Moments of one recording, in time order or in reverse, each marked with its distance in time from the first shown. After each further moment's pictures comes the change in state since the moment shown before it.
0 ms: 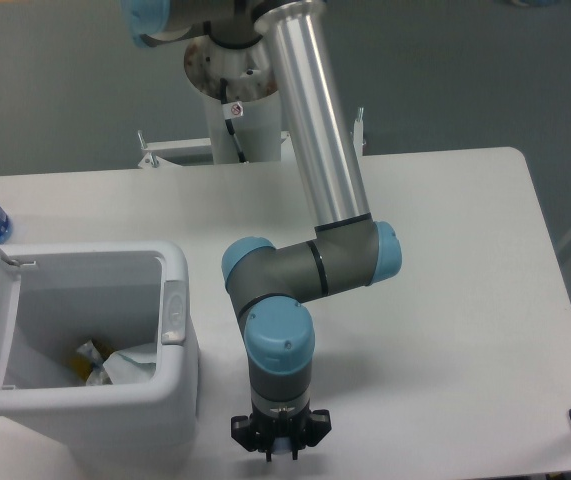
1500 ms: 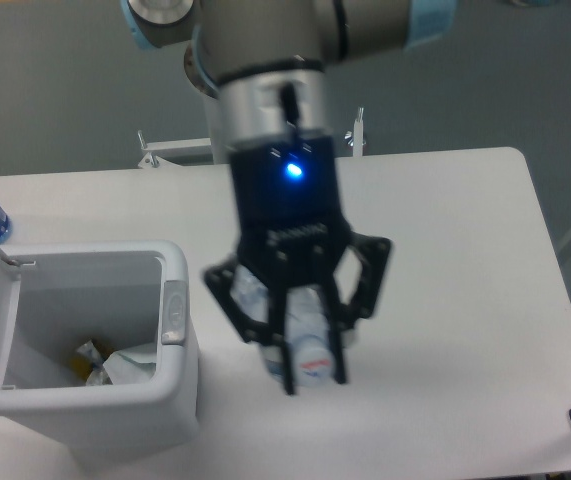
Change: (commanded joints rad) arm -0.093 0.353 0.226 0.112 -0.041 -0.239
